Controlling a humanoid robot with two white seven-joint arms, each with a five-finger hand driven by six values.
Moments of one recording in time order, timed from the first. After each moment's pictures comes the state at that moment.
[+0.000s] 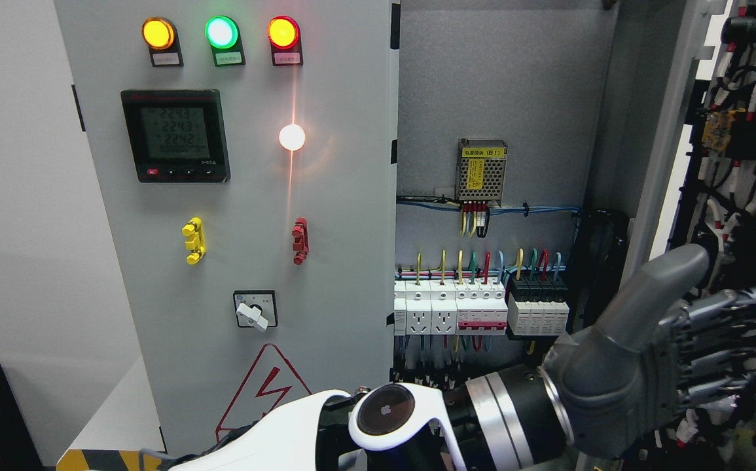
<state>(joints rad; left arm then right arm) -1.29 0.11 -1.11 -1.79 1.36 0.04 0.06 0.14 0.12 0.16 -0.15 -0.14 0.11 0.10</state>
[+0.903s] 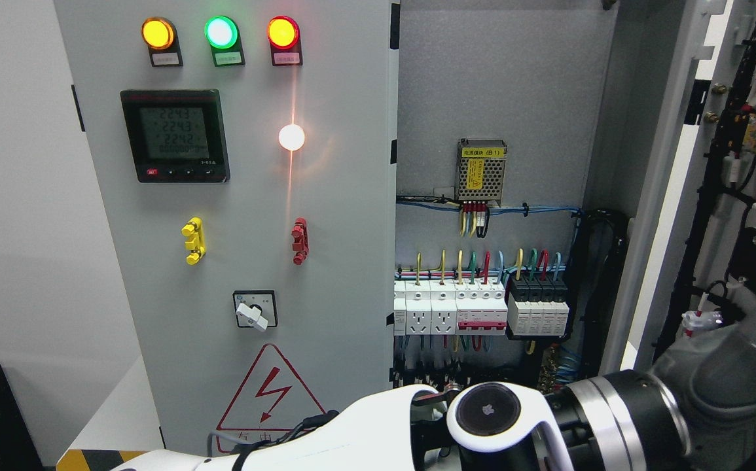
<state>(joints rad) -1.37 -0.07 -1.17 -1.63 1.36 0.03 0.06 0.14 0.12 0.16 -0.15 -0.14 0.11 0.10</state>
